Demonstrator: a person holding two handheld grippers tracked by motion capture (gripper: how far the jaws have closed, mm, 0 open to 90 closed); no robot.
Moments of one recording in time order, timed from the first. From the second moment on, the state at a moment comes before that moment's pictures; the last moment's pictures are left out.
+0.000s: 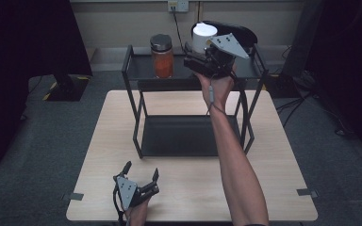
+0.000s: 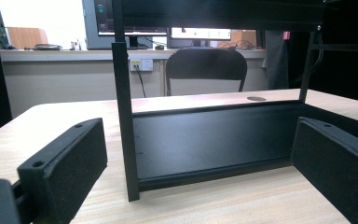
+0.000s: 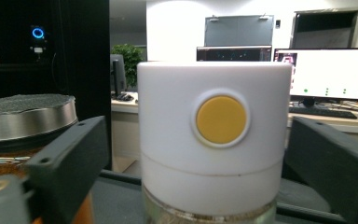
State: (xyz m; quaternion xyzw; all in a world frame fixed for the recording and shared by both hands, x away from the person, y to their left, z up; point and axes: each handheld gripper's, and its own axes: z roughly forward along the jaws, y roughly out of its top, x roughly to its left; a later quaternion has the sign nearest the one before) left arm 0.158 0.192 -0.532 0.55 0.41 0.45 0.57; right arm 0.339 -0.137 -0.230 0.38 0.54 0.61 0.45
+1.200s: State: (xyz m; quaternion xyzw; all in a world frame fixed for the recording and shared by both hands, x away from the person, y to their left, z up) left arm 0.158 0.191 -0.532 0.55 0.42 0.45 0.57; right arm 0.270 -0.163 -0.280 0.33 0.51 0.66 0.44
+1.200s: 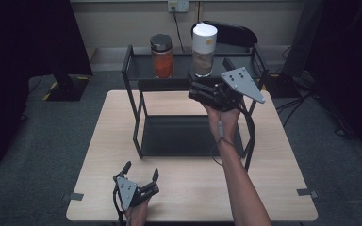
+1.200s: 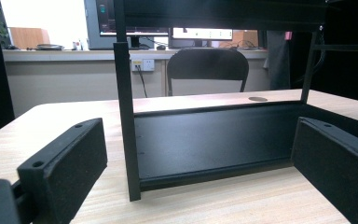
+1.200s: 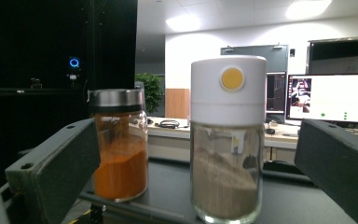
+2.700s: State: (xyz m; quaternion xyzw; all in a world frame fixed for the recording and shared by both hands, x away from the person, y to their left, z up) left arm 0.158 0.190 -0.532 0.55 0.42 0.45 0.57; right arm 0.213 -0.194 -0.359 0.35 0.49 0.65 0.46
